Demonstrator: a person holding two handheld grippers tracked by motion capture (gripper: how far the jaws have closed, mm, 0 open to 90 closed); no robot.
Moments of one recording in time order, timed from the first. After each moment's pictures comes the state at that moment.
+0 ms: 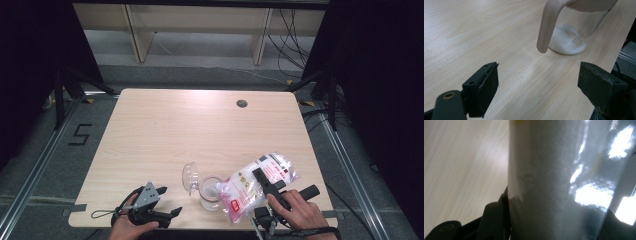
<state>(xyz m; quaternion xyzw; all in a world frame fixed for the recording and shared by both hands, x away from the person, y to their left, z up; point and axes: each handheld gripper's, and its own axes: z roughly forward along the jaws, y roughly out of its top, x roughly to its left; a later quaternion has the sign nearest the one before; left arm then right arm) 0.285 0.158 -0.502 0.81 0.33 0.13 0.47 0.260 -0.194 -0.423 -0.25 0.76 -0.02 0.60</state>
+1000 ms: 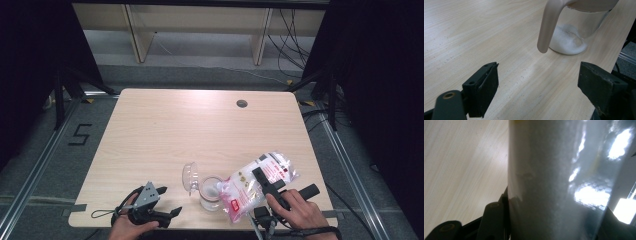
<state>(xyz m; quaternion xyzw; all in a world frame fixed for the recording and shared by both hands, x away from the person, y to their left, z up) 0.285 0.158 -0.502 0.81 0.33 0.13 0.47 0.259 -0.195 -0.424 -0.24 0.76 -0.03 0.60</state>
